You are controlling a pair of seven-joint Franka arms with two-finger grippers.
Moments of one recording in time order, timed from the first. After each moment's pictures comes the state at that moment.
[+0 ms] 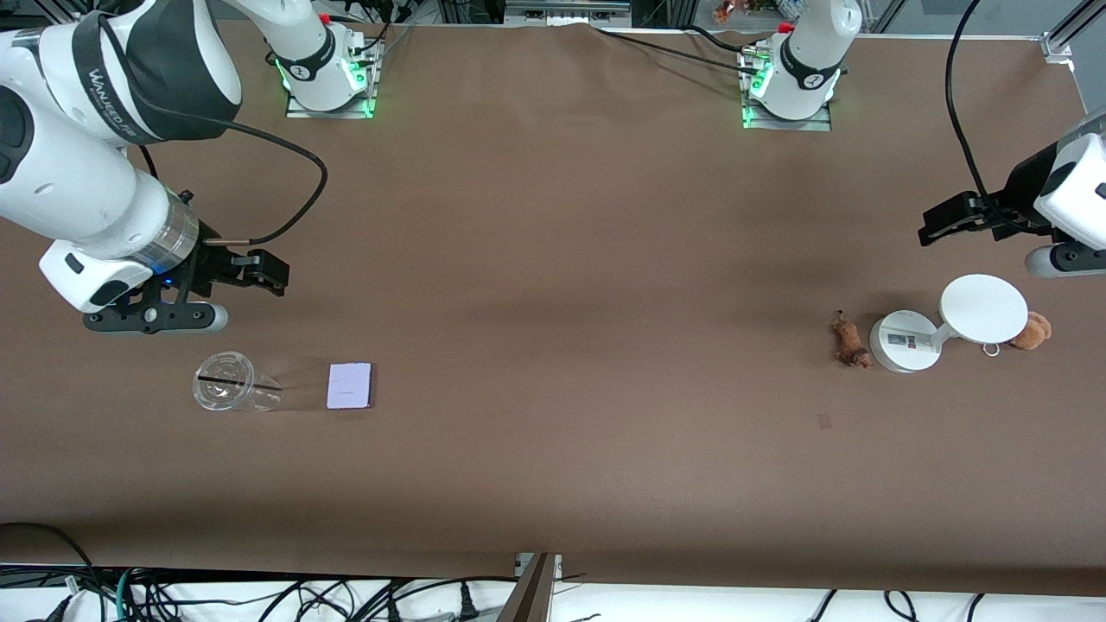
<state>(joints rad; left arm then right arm) 0.00 0.13 -0.02 -1.44 -0.04 1.48 -0.15 0.27 0.31 -0.06 -1.34 -0.02 1.63 0.18</state>
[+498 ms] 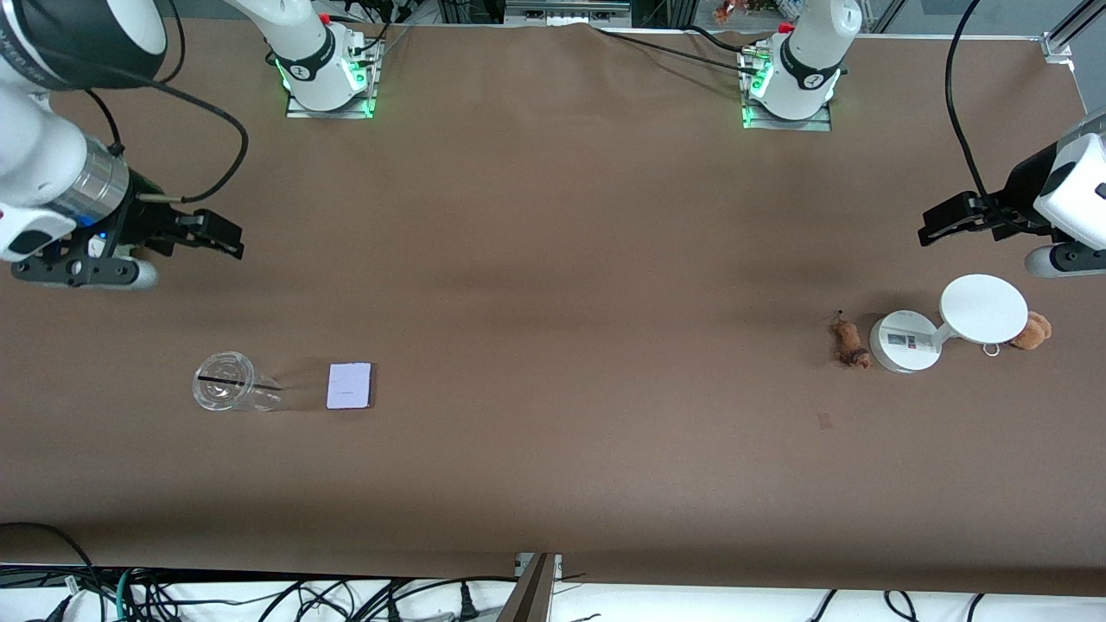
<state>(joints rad) 0.00 0.13 -0.02 -1.44 -0.04 1.48 -0.15 0.25 0.10 -0.12 -1.60 0.05 1.65 0.17</state>
